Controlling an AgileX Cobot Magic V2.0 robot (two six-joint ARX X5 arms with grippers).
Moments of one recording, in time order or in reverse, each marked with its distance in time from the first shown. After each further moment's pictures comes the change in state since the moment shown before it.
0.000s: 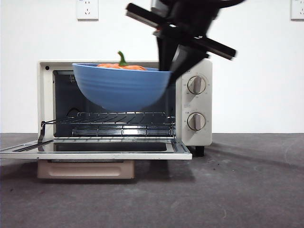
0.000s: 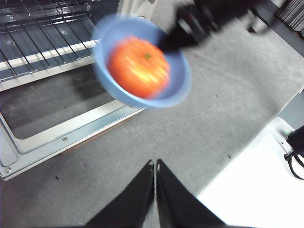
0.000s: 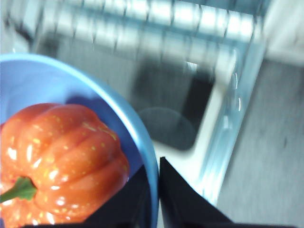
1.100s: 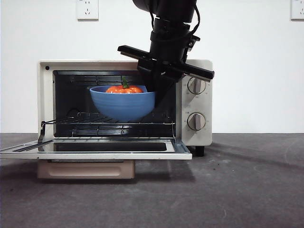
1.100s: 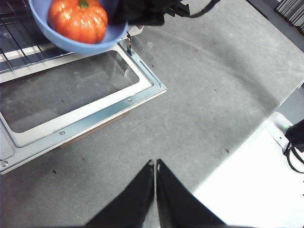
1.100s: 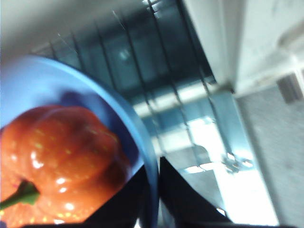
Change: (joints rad) left arm -0.007 -0.001 0.000 -0.020 0.000 0.001; right arm -0.017 0.242 0.187 0.071 0.229 0.550
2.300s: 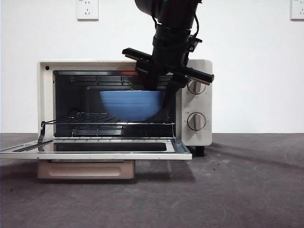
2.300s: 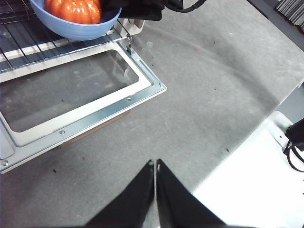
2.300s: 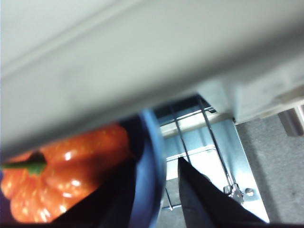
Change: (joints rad) left arm 0.000 -0.002 0.000 -0.005 0.000 0.004; right arm -0.023 0.016 0.000 0.045 0.034 -0.021
